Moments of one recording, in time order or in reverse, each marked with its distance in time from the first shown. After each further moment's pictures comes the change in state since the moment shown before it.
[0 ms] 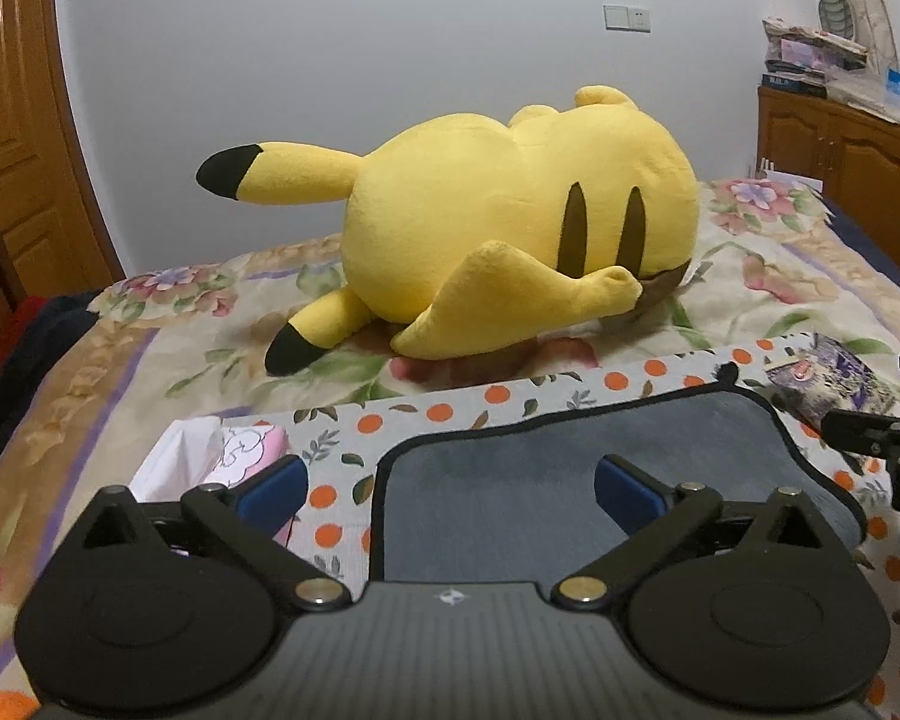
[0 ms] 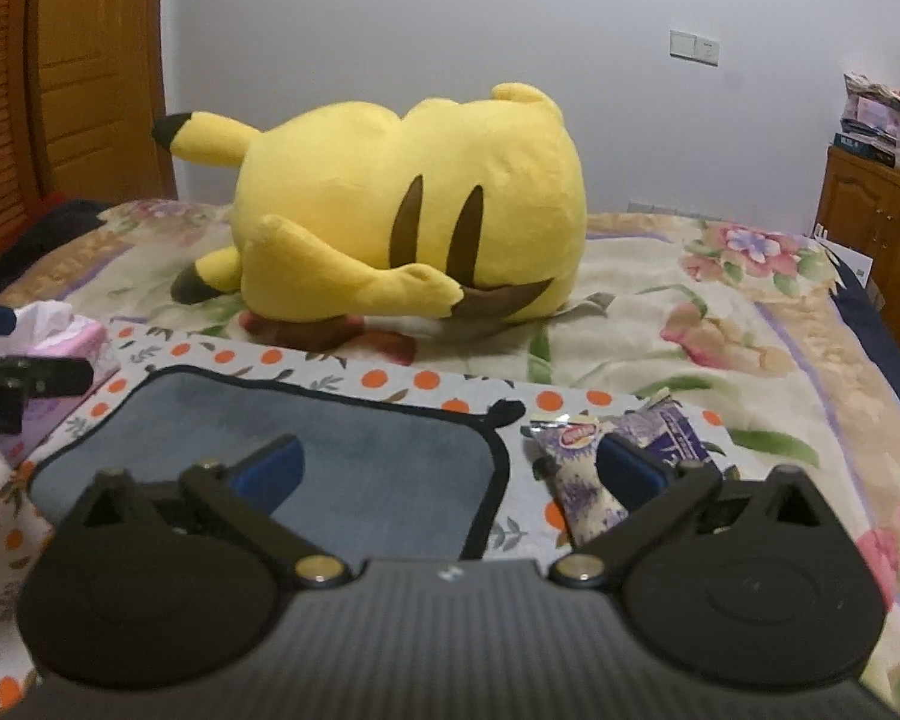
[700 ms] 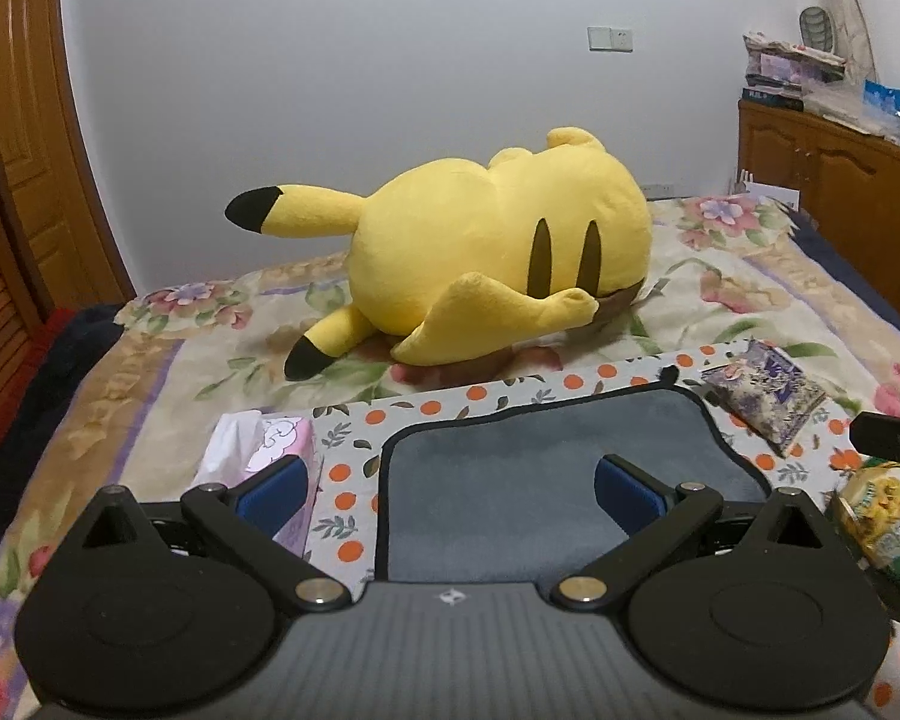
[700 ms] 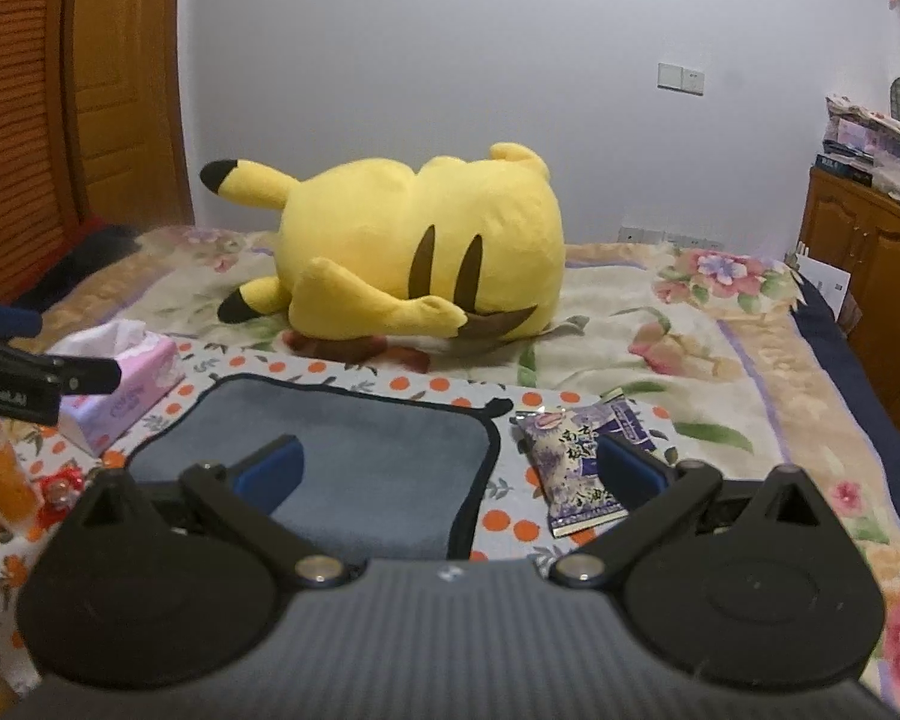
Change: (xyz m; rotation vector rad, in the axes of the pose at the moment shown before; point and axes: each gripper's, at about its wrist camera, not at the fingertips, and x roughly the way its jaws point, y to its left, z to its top) left arm -0.095 -0.007 0.000 0.006 -0.016 -0.016; right arm -0.099 0.004 0.000 0.001 -0.037 0.002
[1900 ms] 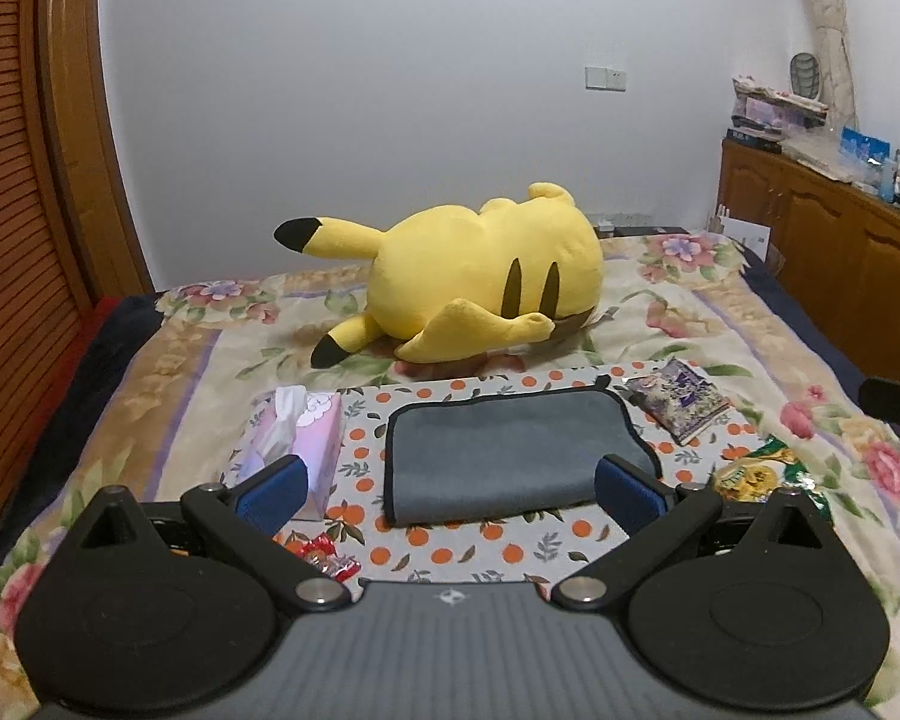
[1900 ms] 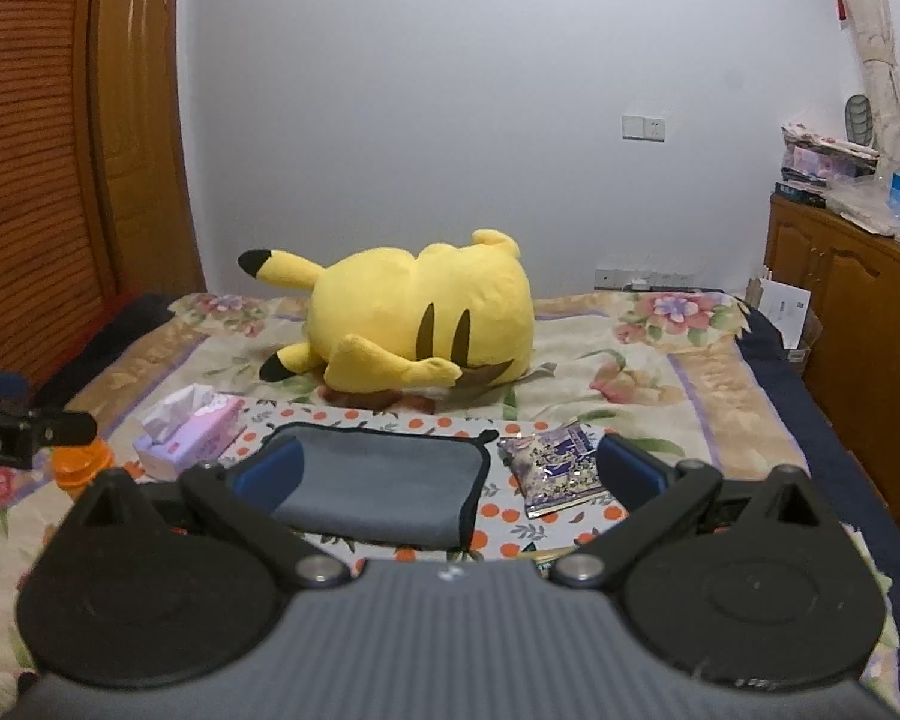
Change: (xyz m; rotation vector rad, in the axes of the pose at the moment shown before) left arm -0.170 0.000 -0.007 -0.059 -0.015 -0.025; right arm -0.145 -0.001 0.015 0.059 -0.087 -0.009
